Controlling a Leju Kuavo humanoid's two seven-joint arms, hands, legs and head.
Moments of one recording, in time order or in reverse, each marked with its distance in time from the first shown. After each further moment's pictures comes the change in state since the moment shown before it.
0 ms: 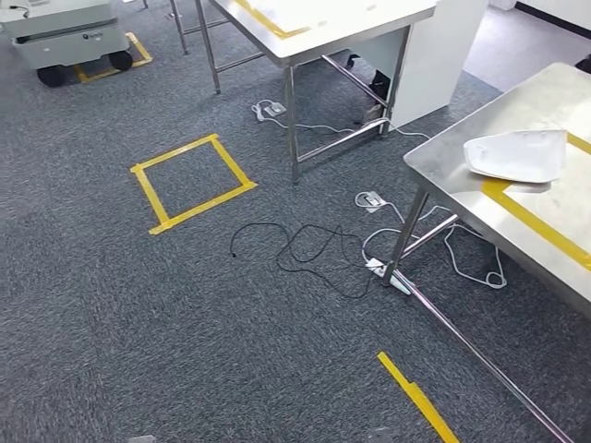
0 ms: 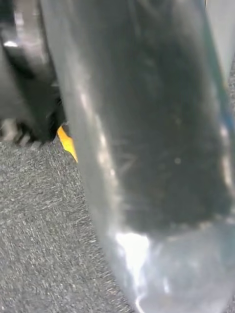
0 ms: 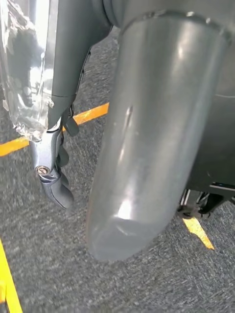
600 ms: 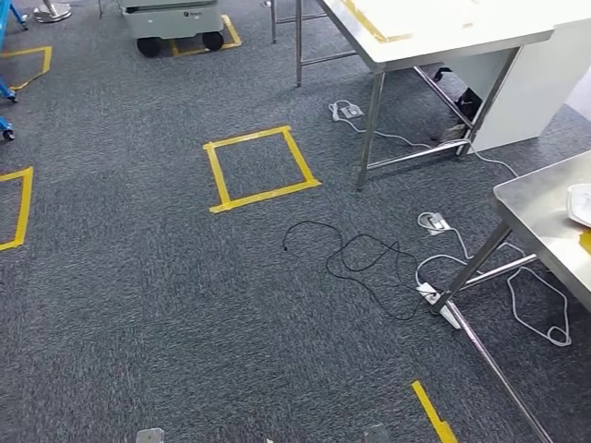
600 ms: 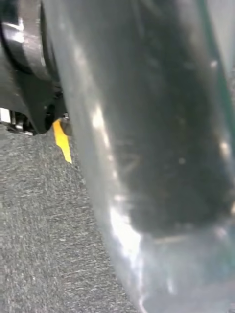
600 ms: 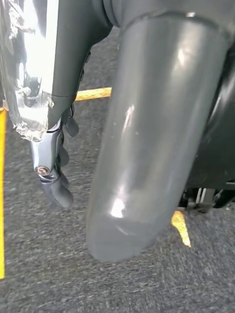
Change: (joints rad) left arm -0.010 -0.031 0.029 0.000 -0.027 0.018 -0.007; right arm -0.006 -0.002 0.014 -0.019 0.077 0.044 -0.018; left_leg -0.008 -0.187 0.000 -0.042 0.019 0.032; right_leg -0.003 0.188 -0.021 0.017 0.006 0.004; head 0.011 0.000
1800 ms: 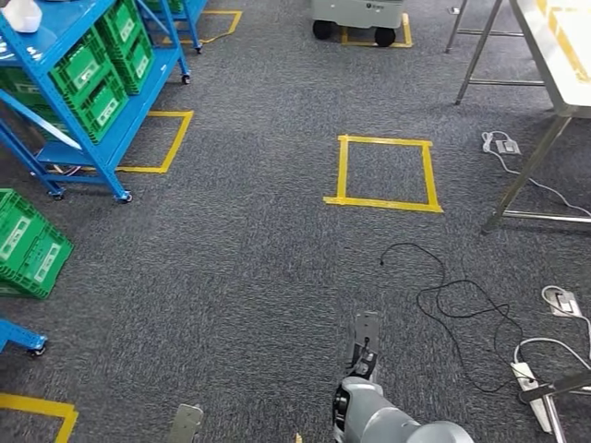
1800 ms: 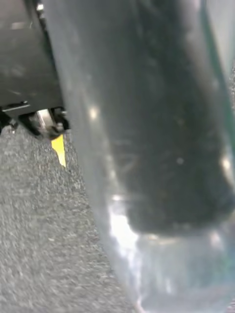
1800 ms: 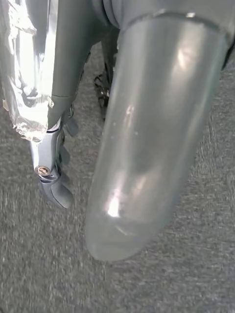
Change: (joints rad) left arm -0.077 -0.002 -0.144 0.005 -0.233 -0.017 0.064; right arm -0.469 0.064 -0.011 0.146 -0.365 -0.313 0.144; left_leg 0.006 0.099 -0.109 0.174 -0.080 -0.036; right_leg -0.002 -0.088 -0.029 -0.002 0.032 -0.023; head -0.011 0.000
